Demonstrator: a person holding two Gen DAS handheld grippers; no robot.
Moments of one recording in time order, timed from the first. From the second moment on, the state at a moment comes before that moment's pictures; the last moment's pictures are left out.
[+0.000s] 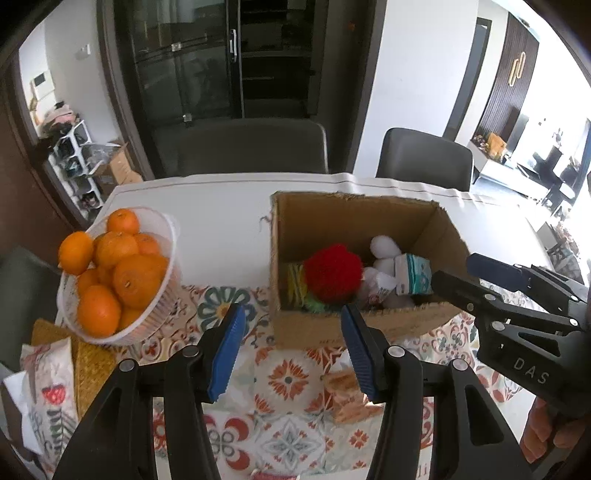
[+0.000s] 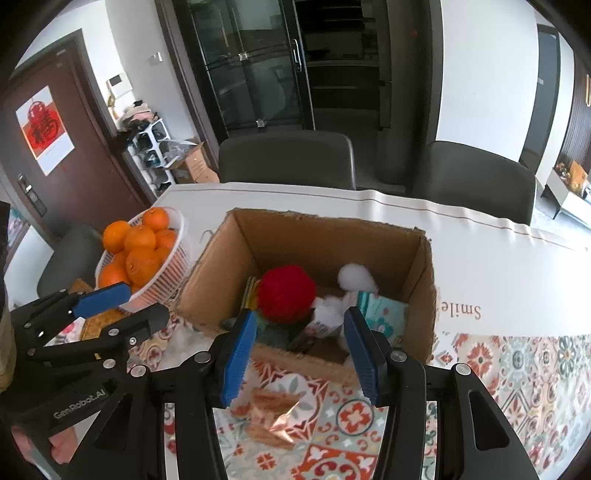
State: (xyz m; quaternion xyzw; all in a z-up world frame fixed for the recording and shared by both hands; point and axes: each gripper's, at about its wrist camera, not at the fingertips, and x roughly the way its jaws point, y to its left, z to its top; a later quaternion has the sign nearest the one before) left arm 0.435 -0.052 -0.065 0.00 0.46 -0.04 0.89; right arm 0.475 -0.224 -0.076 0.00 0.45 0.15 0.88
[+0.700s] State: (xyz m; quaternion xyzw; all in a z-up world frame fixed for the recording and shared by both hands) left arm 0.356 -0.013 -0.126 -0.12 0.54 0.05 0.83; right arm 0.426 -0.201 -0.113 -0.02 0.48 0.18 0.86
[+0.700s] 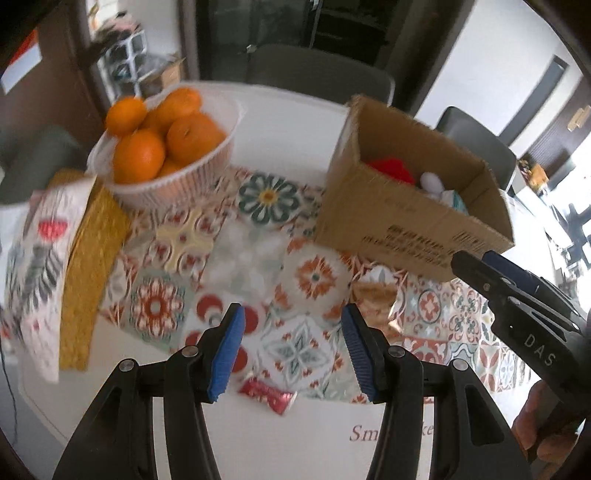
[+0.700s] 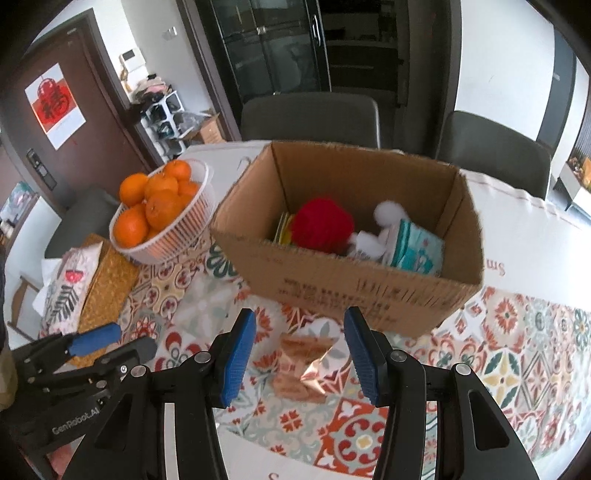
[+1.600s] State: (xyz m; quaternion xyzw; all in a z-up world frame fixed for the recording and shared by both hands) left arm 0.304 0.014 -0.237 -0.30 0.64 0.13 0.70; right arm 0.421 -0.174 -0.213 -0.04 0.58 0.17 0.79
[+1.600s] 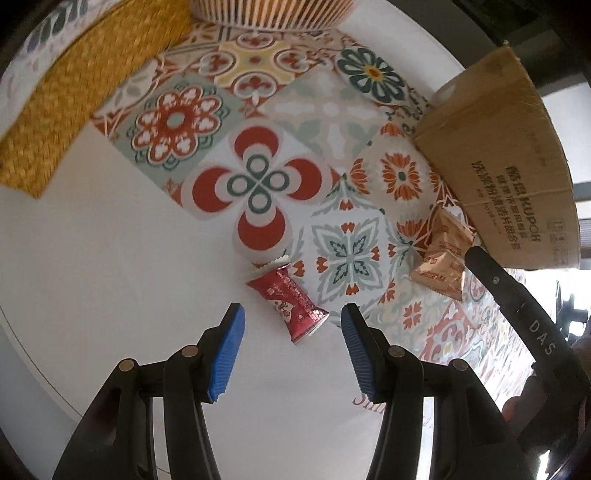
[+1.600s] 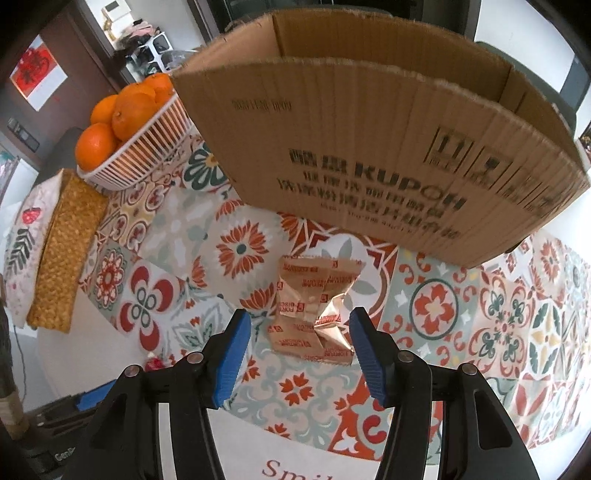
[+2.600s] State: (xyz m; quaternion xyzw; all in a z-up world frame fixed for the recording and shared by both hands) left arm 0.291 0.010 -0.275 -0.35 0.61 0.22 0.67; right arm 0.450 -0.173 -0.271 -0.02 0.62 0.15 0.77
